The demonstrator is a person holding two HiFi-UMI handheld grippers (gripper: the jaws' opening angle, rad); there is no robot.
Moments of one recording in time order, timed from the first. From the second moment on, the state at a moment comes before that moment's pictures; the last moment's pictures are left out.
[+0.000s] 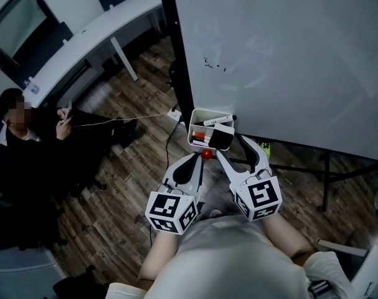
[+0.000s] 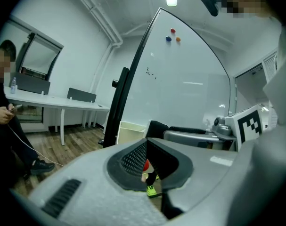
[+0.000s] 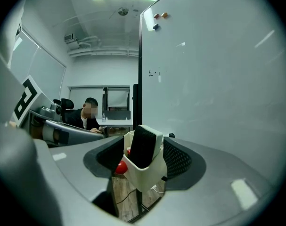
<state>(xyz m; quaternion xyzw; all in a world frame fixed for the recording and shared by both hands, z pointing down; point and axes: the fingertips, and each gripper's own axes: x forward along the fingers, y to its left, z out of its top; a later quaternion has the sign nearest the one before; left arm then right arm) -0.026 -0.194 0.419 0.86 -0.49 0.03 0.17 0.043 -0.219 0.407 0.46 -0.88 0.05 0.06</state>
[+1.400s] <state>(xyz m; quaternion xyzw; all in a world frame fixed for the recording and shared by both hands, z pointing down) -0.051 -0.110 0.410 0.88 -0.46 0.02 0.16 0.023 -0.117 0.382 0.51 -0.86 0.04 0.01</state>
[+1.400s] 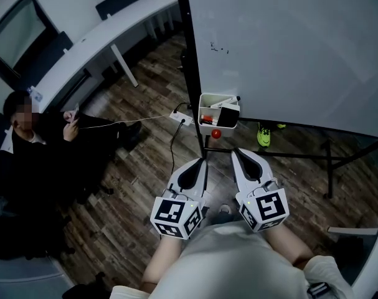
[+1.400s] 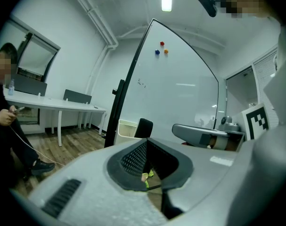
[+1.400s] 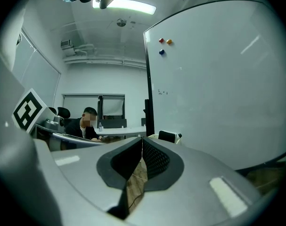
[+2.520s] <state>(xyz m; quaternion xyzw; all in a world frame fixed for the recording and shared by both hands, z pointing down) -0.081 -0.013 0.405 0.89 -0.42 0.02 0.16 -0.009 -0.004 0.374 0.54 -0.84 0.04 0.02</state>
